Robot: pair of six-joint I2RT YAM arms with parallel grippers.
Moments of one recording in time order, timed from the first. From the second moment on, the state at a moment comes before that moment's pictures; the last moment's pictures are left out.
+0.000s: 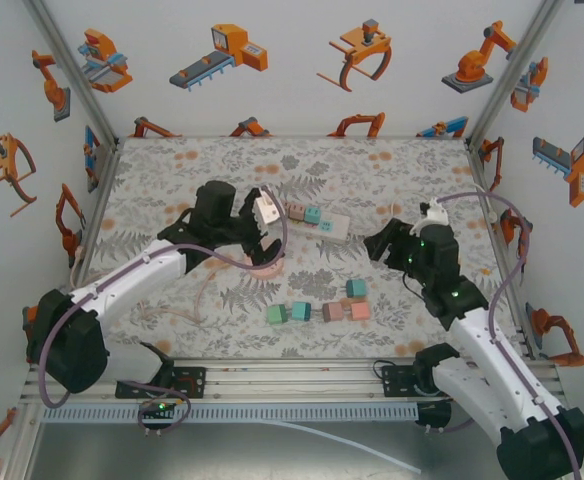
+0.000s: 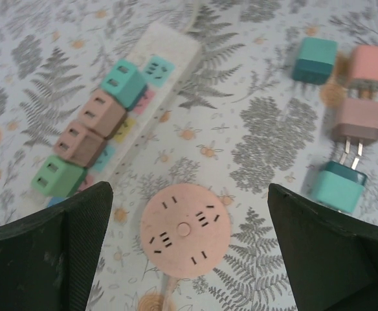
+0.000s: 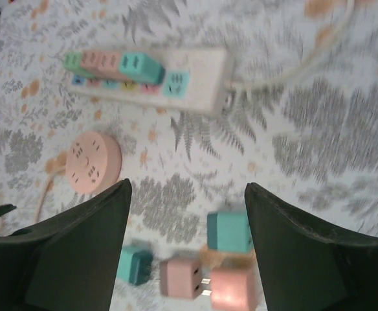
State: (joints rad) left arm -0.63 1.34 0.96 -0.14 0.45 0.47; right arm 0.33 0.76 0.58 -0.20 -0.04 0.51
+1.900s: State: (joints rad) left arm -0.30 2.00 1.40 -0.45 0.14 -0.55; right arm 0.42 2.02 1.52 -0.40 -0.58 -0.68
